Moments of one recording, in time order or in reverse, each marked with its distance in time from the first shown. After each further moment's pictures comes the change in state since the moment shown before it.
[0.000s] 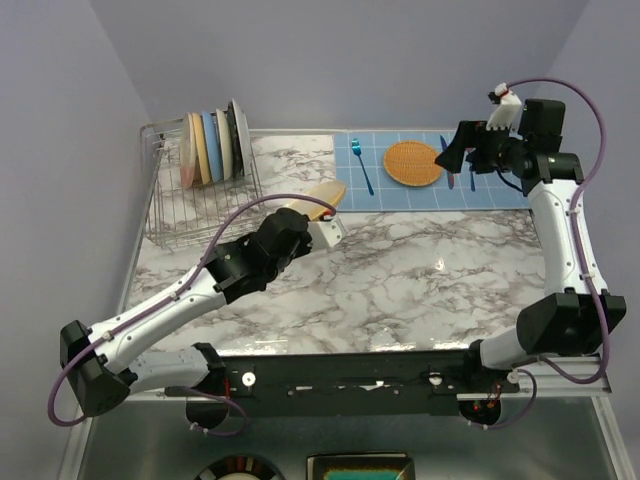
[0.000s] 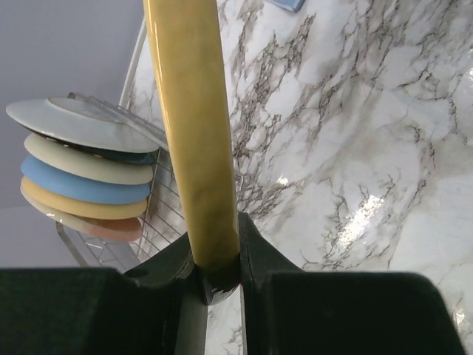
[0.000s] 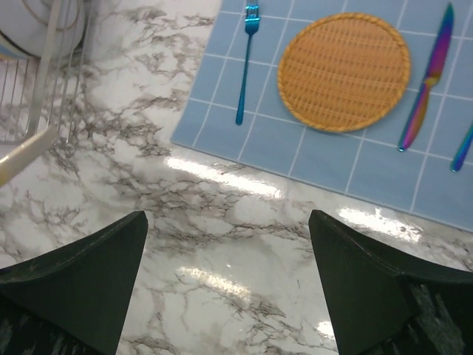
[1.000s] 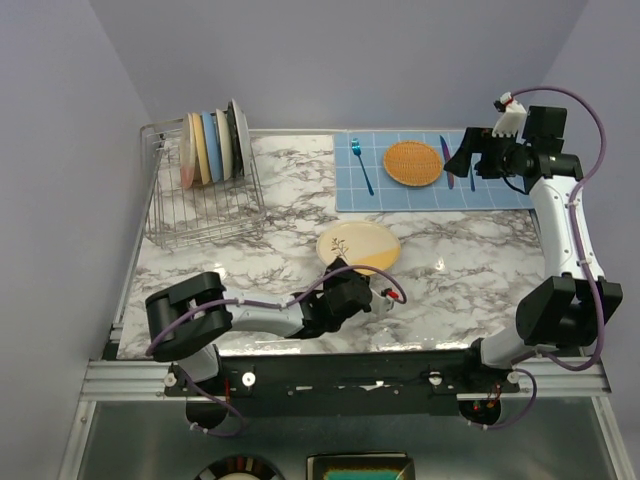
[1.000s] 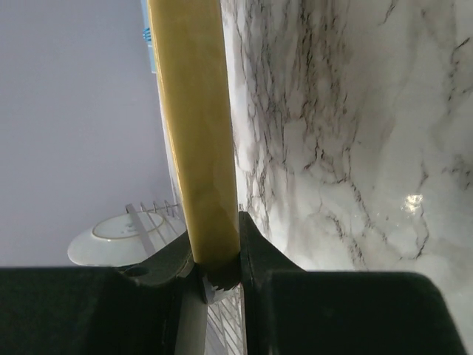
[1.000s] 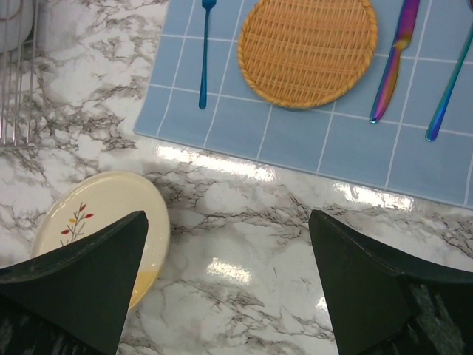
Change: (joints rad) left arm -0.351 0.475 -0.329 0.805 -0.304 0.363; right arm -0.126 0.058 -0.024 0.004 -0.005 -0.016
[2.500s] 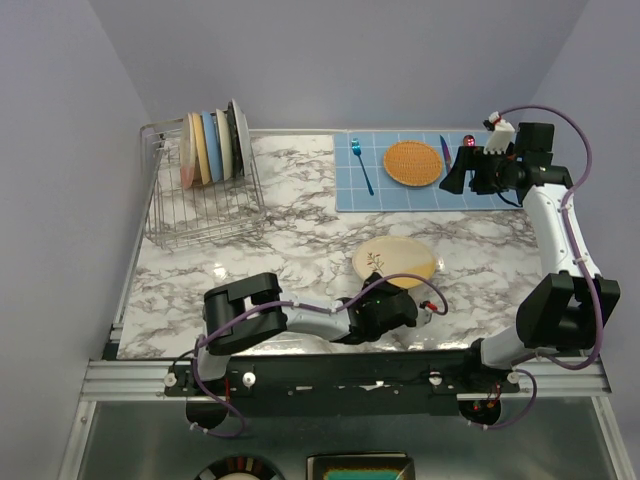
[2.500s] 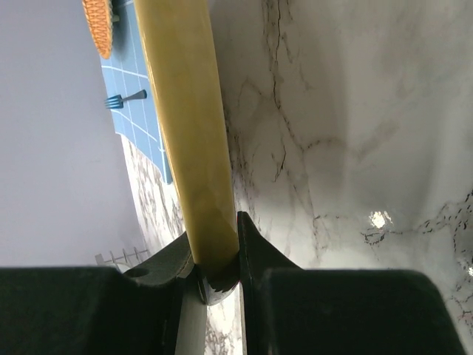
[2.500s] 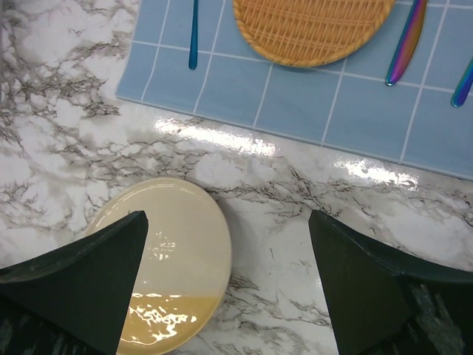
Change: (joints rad) left arm -0.120 0.345 0.316 -0.097 0.016 -0.166; right arm 0.000 -0.018 -0.148 0.029 -0.004 -0.052
